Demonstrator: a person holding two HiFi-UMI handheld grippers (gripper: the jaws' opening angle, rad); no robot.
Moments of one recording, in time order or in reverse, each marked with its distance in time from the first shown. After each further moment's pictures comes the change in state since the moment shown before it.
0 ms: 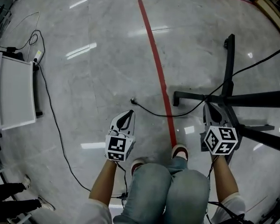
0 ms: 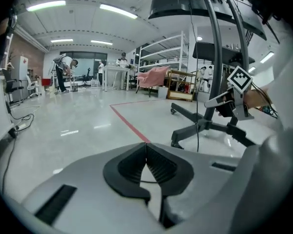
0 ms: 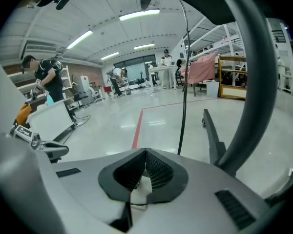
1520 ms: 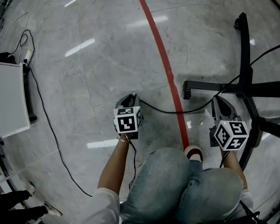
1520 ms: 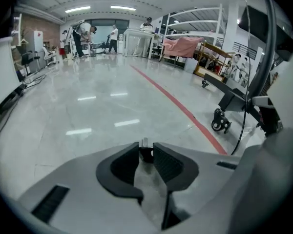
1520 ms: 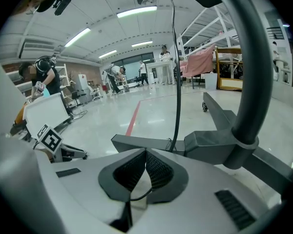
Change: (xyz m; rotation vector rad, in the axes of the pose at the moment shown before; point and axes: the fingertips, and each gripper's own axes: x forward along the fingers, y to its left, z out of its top) left arm 0.122 0.059 -0.142 -0.234 0.366 0.156; right arm 0.059 -0.019 -0.087 0.023 0.014 -0.006
